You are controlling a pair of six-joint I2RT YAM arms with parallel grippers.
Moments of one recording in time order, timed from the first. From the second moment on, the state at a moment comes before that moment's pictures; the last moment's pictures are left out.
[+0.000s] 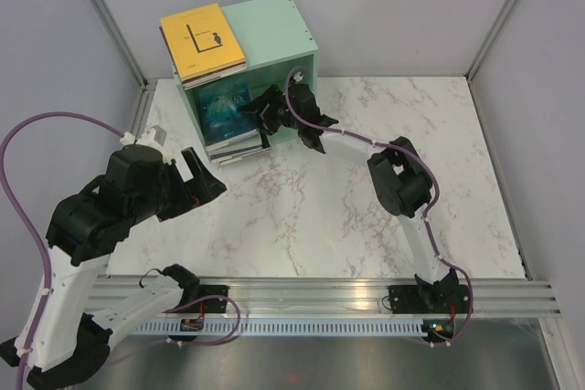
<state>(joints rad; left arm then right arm) -0.55 0.85 1.48 -1.36 -0.10 -0.82 0.66 2.26 1.75 0.29 -0.29 1.34</state>
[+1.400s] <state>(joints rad) -0.55 0.97 1.55 -1.22 -0.16 -0.65 0.58 1.03 1.22 -0.48 -0.18 0.59</state>
